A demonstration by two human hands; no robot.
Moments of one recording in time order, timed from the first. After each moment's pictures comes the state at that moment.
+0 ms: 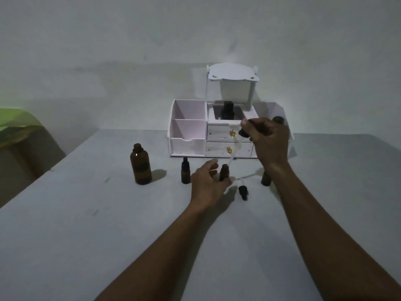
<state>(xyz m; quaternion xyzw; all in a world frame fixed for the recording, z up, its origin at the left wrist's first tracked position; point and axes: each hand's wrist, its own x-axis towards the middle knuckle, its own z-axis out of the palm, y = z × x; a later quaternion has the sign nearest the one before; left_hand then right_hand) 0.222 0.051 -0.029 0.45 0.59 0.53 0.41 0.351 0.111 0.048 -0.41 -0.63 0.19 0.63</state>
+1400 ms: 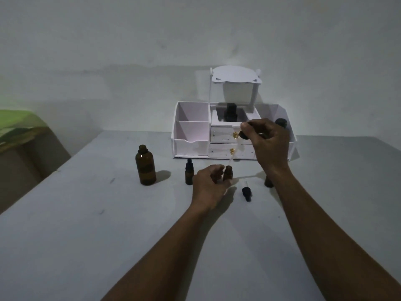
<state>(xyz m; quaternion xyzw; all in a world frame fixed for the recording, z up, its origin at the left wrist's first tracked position) 0.215 0.052 -0.027 0.49 0.60 0.51 0.38 0.346 0.109 0.045 -0.39 -0.64 0.15 0.64</state>
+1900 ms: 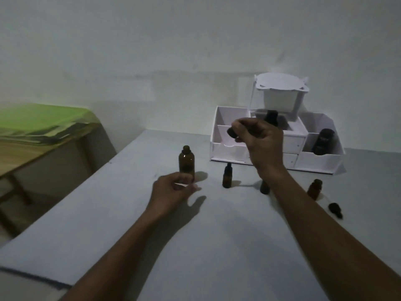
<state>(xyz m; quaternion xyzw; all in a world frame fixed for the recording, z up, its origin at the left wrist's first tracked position) 0.055 -0.029 -0.017 0.46 0.65 0.53 0.30 0.241 0.078 0.064 -0.28 -0.67 0.30 0.62</state>
